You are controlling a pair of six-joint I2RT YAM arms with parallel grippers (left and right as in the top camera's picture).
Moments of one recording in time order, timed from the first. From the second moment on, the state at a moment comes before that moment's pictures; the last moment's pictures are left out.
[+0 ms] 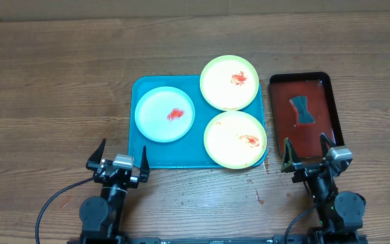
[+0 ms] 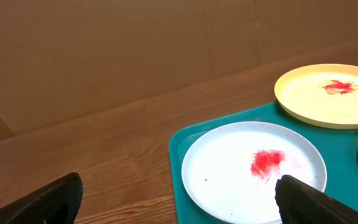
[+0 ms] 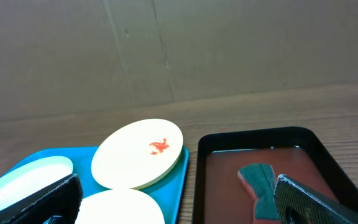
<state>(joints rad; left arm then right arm) -0.05 0.02 0.01 -0.07 0.06 0.23 0.07 0.03 0.02 -0.02 -0.12 0.20</state>
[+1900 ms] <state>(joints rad) -0.05 0.02 0.01 -0.07 0.09 0.26 0.07 0.03 0.02 -0.01 -0.15 0.20</state>
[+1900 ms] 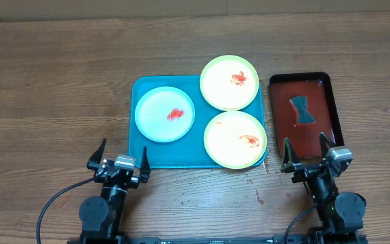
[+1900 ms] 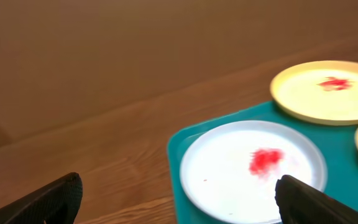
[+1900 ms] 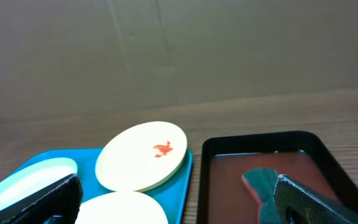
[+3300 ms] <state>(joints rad) -0.05 1.50 1.41 -1.25 0.40 0.15 0.02 1.37 1.37 -1.07 -0.16 0.16</state>
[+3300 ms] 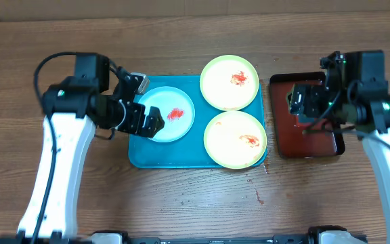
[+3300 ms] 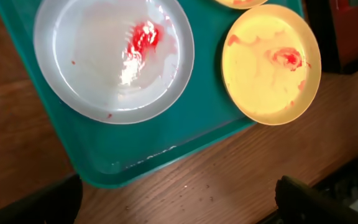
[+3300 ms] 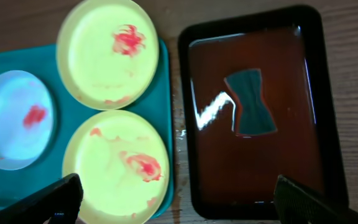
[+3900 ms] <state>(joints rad) -0.05 1.67 1.47 -1.04 0.24 -0.05 -0.05 1.73 1.37 -0.98 -0.03 0.01</state>
